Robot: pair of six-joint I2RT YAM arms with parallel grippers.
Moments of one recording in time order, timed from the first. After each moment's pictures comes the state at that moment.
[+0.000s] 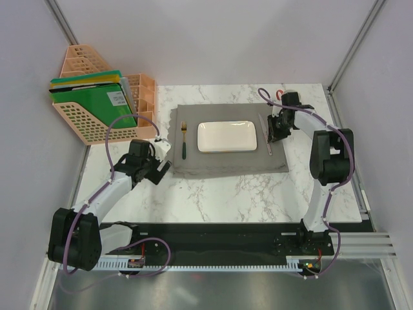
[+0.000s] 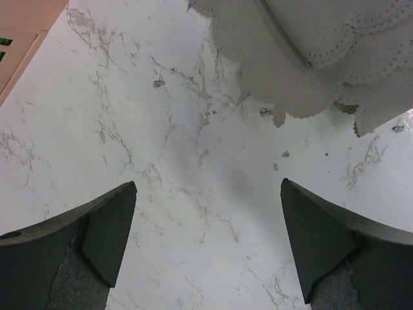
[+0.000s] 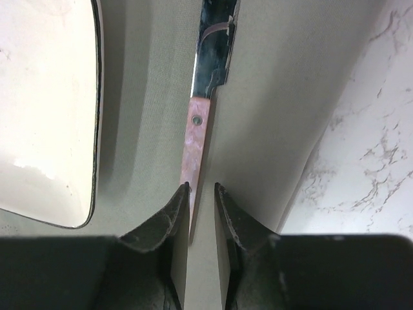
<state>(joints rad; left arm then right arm) -0.23 1.17 0.62 -0.32 -0.02 0.48 0.06 2.03 1.50 -0.62 -0.24 -0.10</state>
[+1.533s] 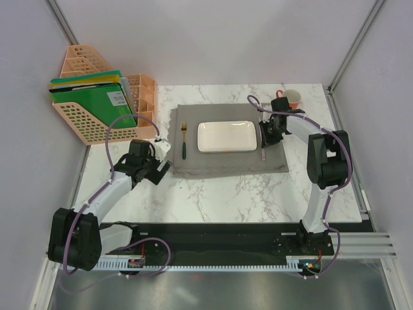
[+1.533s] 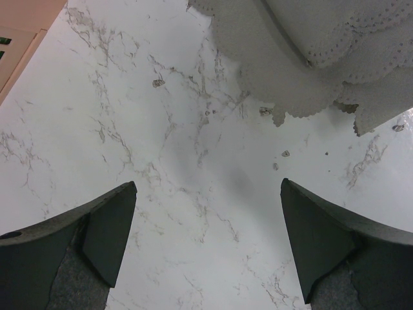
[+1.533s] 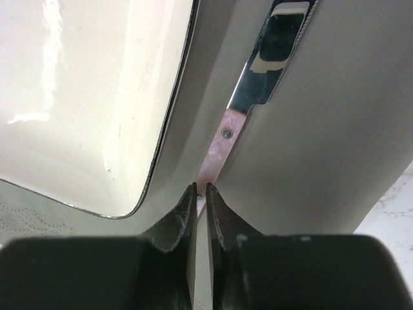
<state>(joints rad) -0.23 1.17 0.62 -0.32 -0.02 0.48 0.15 1.98 1.41 -0.60 -0.23 -0.10</state>
